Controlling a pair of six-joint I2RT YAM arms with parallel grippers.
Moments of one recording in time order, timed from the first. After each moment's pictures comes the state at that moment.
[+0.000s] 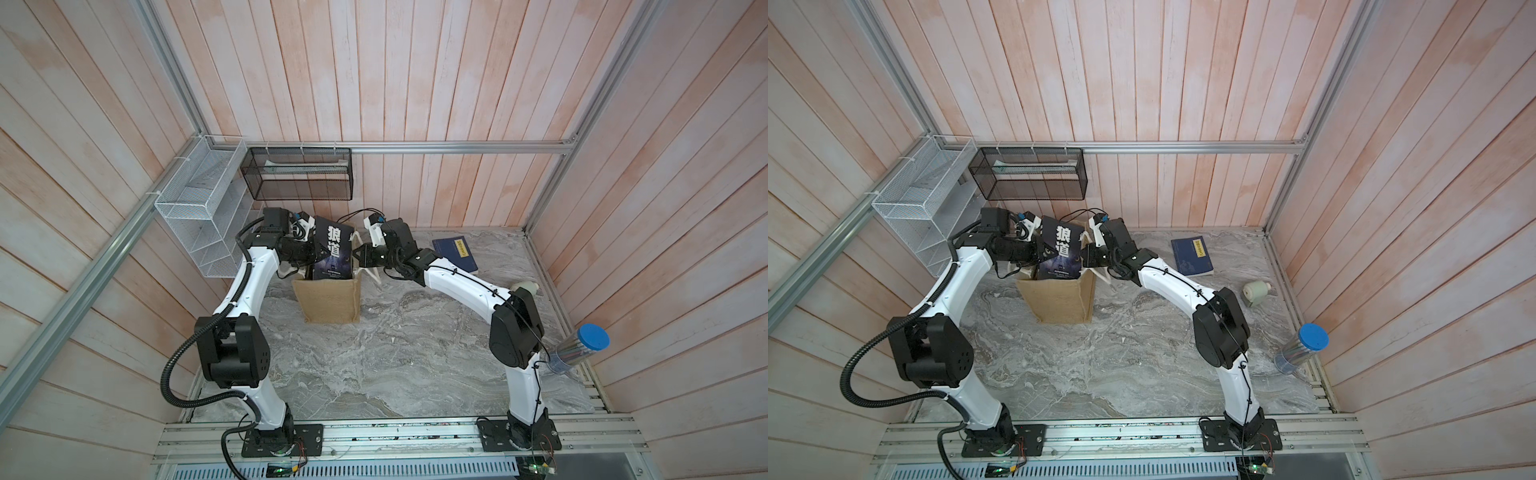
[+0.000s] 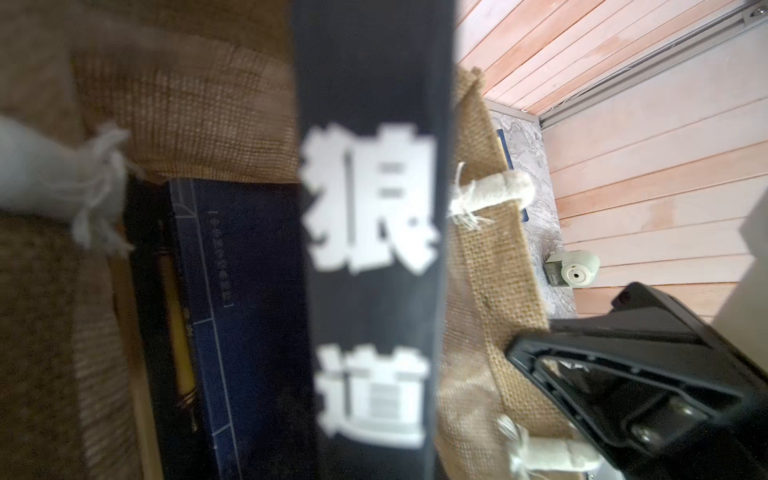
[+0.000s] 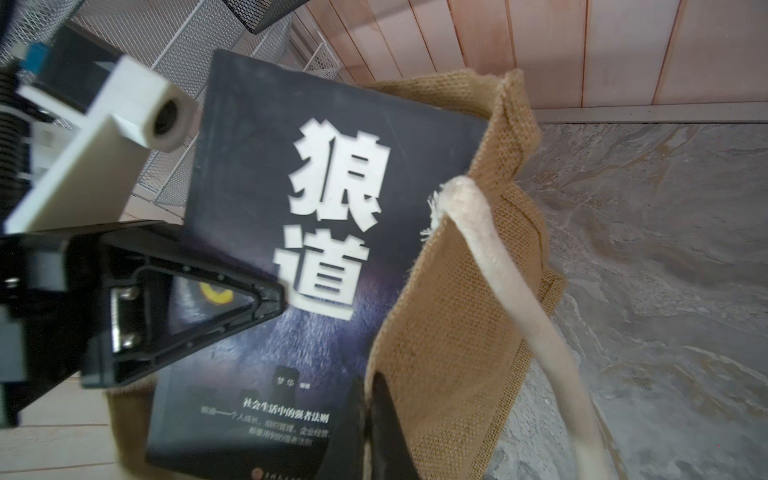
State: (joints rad) left arm 0.01 1.77 1.62 -0.81 0.63 -0.15; right arm 0.76 2.06 1.81 -0.19 -0.26 0.56
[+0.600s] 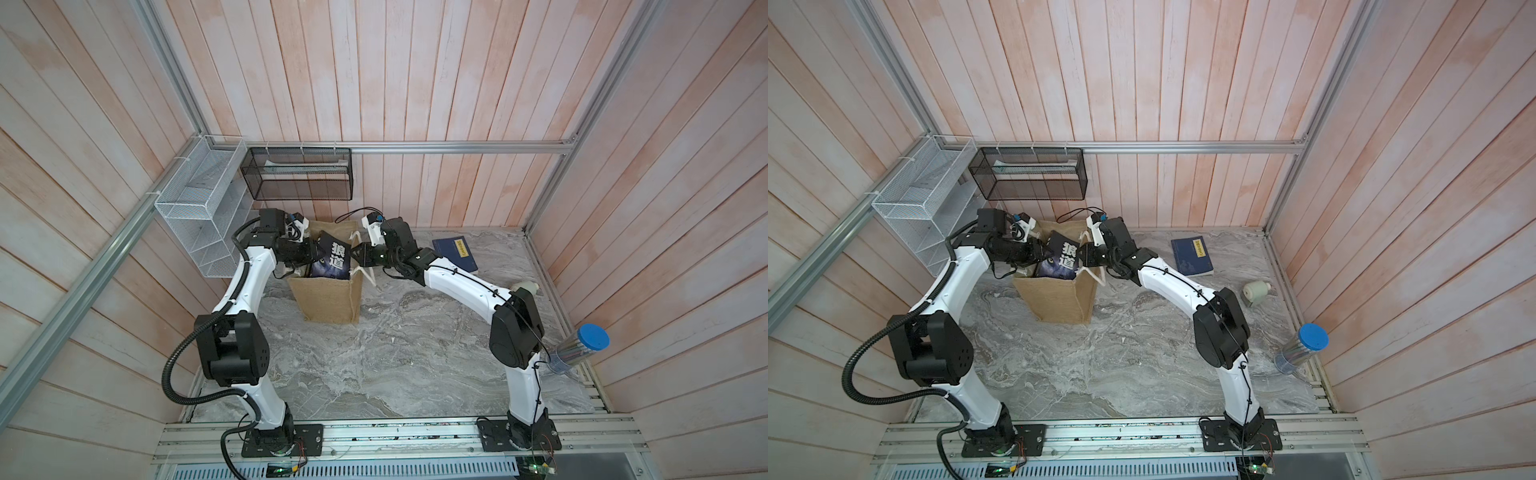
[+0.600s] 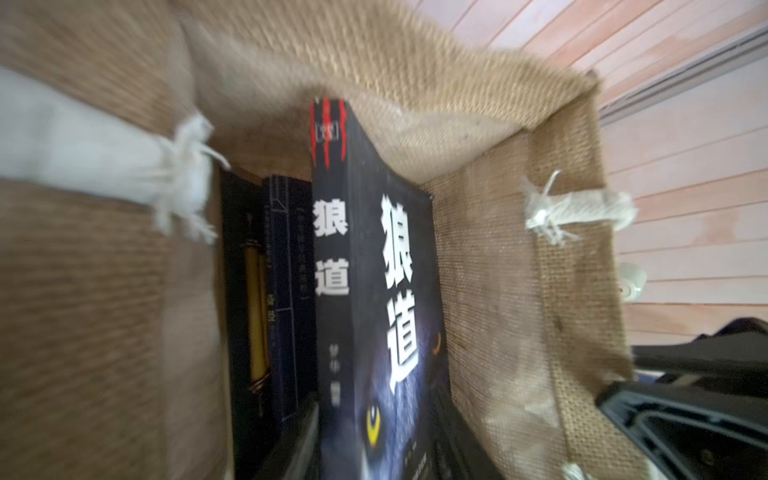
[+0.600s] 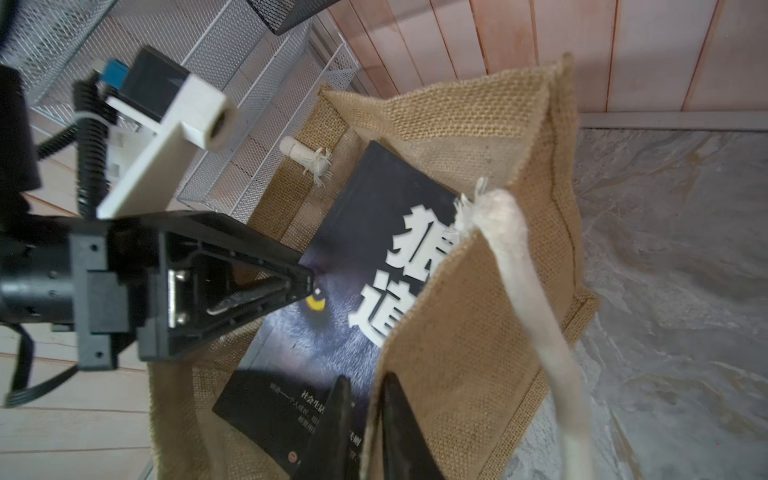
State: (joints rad) left arm 0.04 1.73 1.65 -0.82 0.53 -0.12; right arm 0.76 2.06 1.84 -0.19 -0.29 0.53
